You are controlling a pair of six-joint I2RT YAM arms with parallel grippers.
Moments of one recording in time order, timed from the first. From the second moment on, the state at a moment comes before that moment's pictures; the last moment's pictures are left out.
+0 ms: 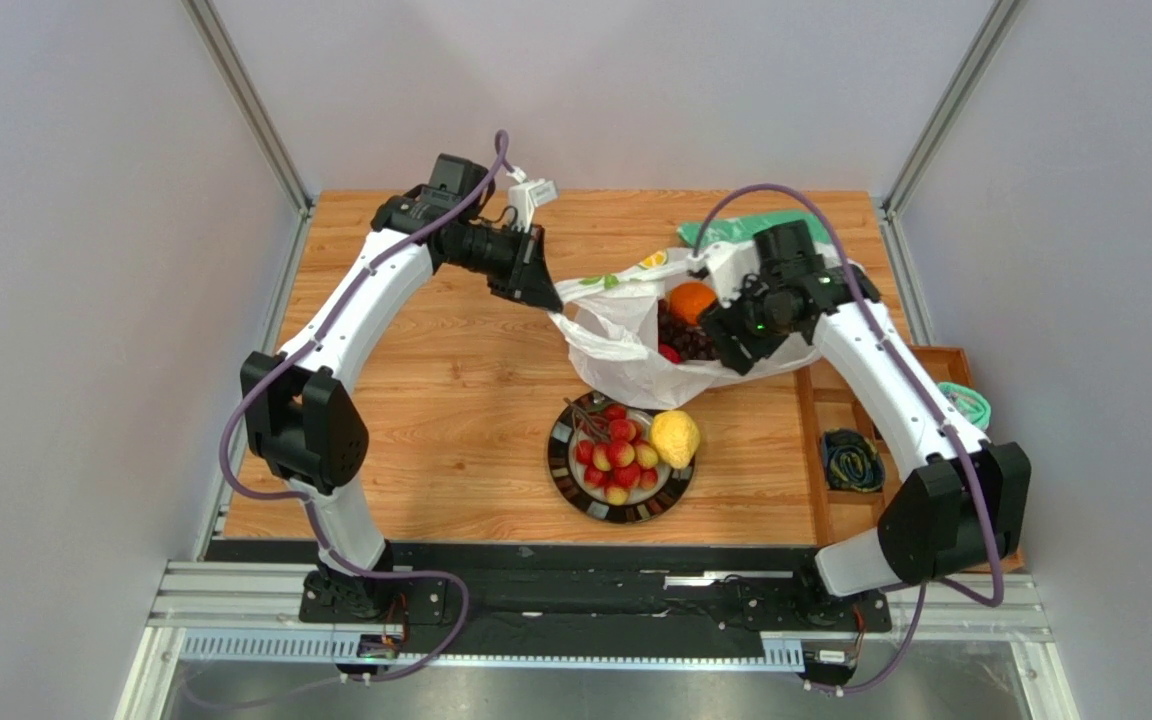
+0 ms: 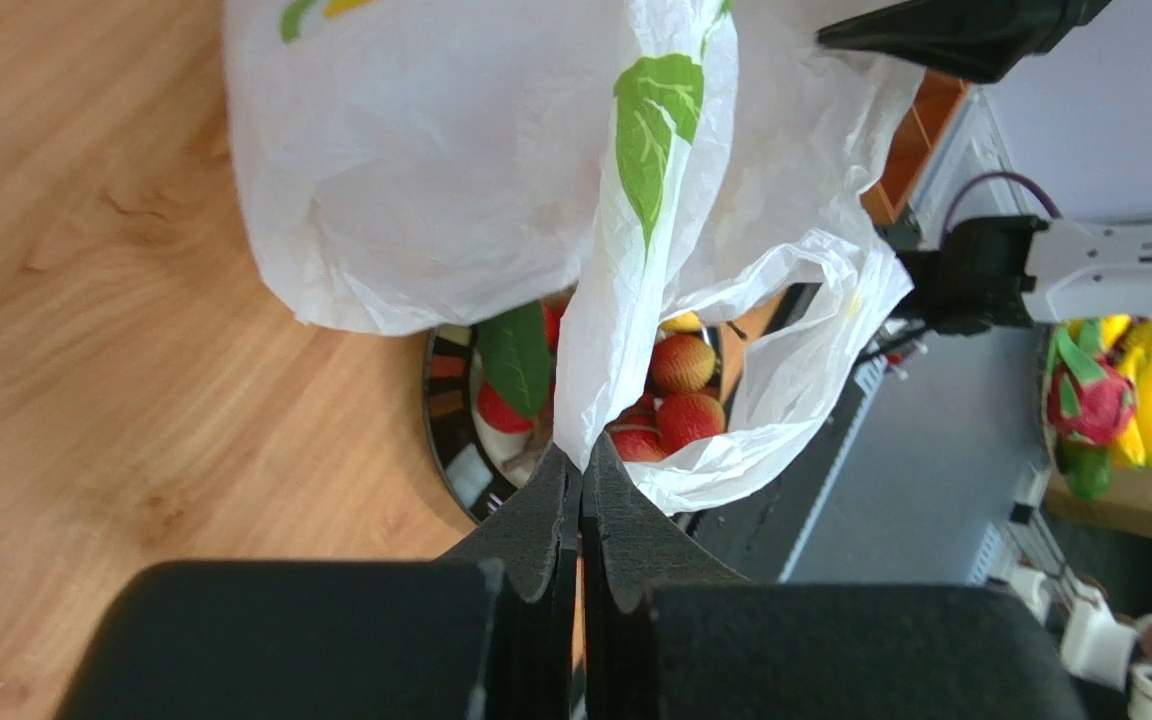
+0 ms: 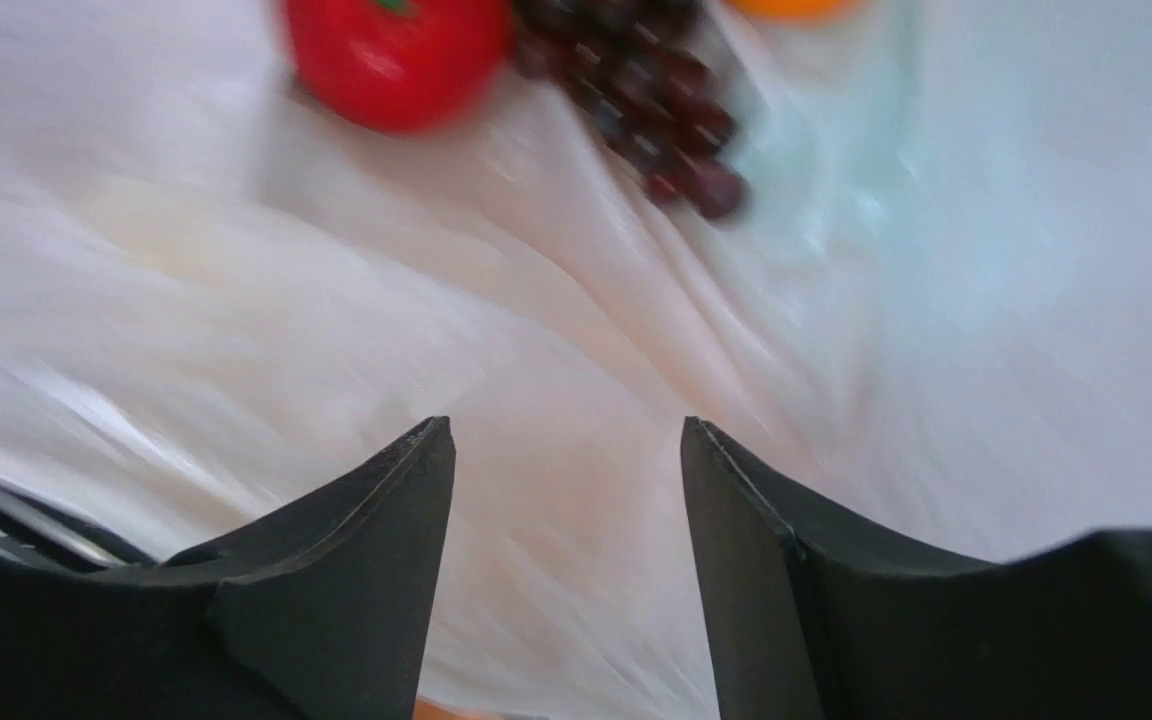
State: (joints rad) left arm -0.35 1.80 1.77 -0.91 0.81 0.00; right arm 0.21 1.44 1.33 -0.94 -0.16 -0.51
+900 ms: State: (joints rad) left arm -0.48 1.54 1.30 -1.05 0.70 0.14; right arm 0.37 1.77 1.48 -0.79 -0.25 -0.28
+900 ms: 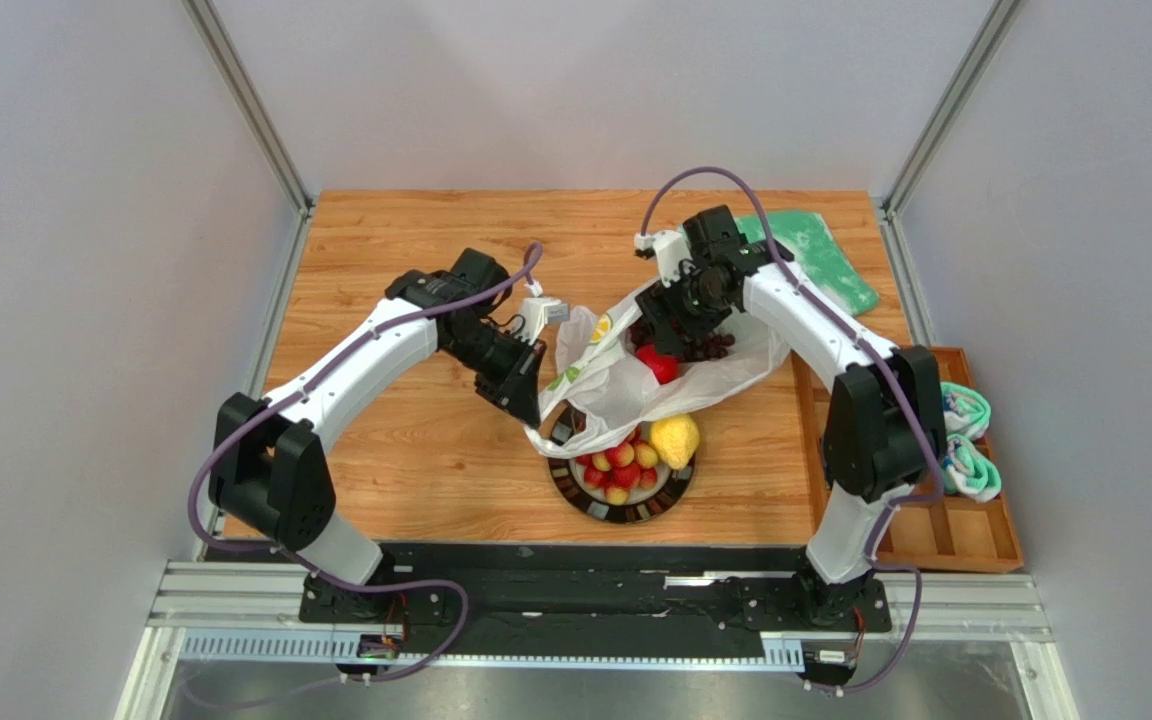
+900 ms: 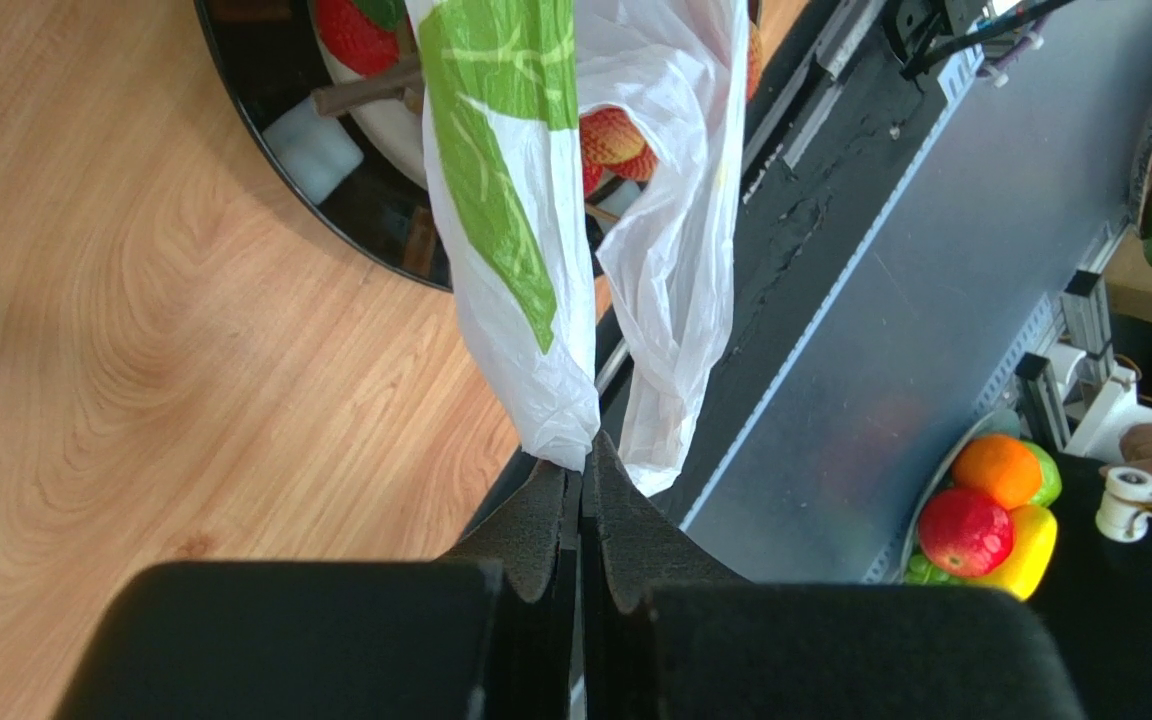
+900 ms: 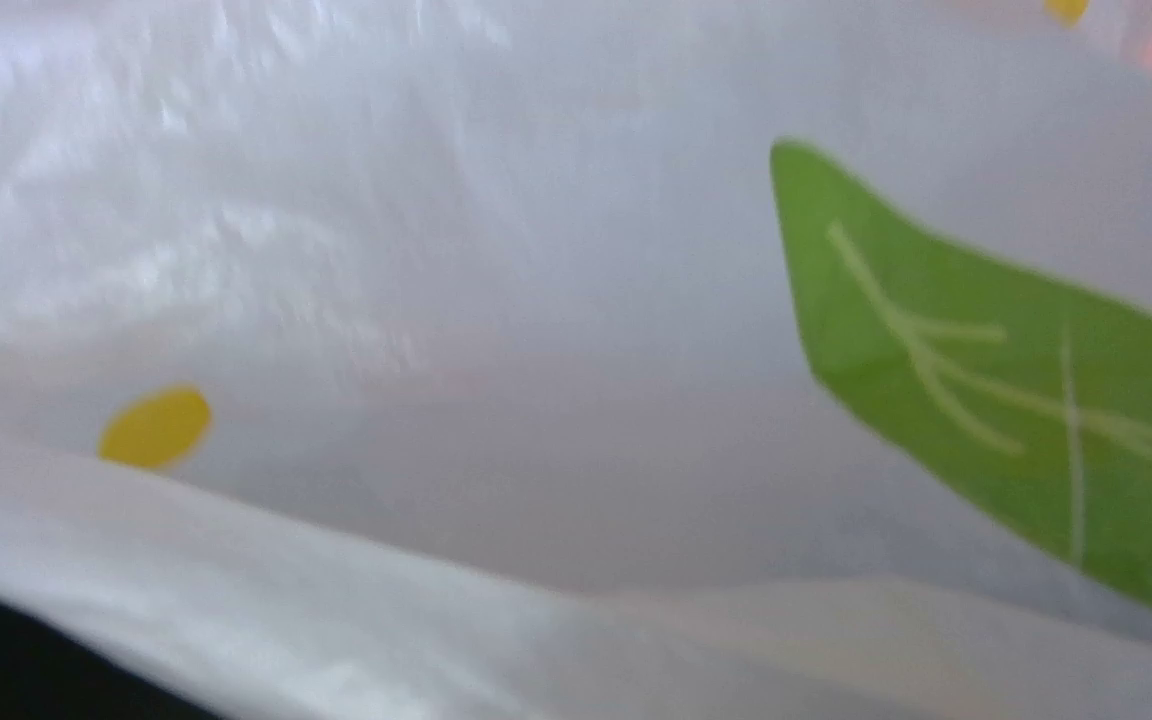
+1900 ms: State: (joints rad) left arm -0.48 1.65 1.48 -1.06 0.67 0.14; right arm 0.39 1.84 1.67 -0.95 -0.27 -0.32
